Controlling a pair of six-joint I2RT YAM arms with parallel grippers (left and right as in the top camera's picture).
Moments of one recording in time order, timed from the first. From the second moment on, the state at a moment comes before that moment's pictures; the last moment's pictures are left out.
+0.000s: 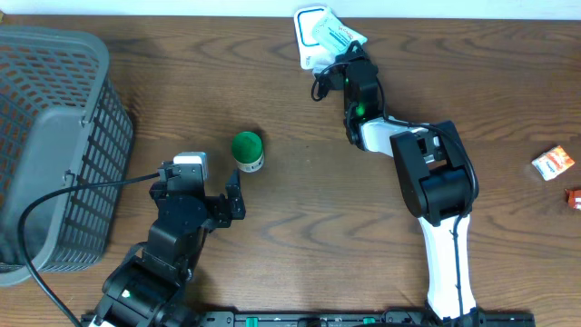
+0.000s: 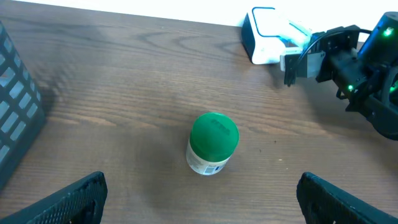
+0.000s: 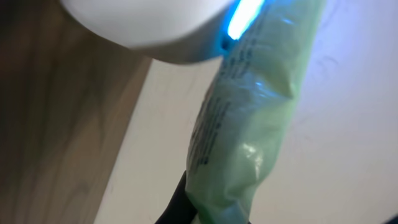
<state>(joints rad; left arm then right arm) -0.51 0.64 0.64 -0.52 -0.32 -0.37 0.33 2.38 1.41 0.80 0.37 -1.93</state>
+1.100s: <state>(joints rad) -0.51 0.64 0.64 -0.52 -0.32 -0.37 0.42 1.88 1.40 -0.17 0.47 -1.43</state>
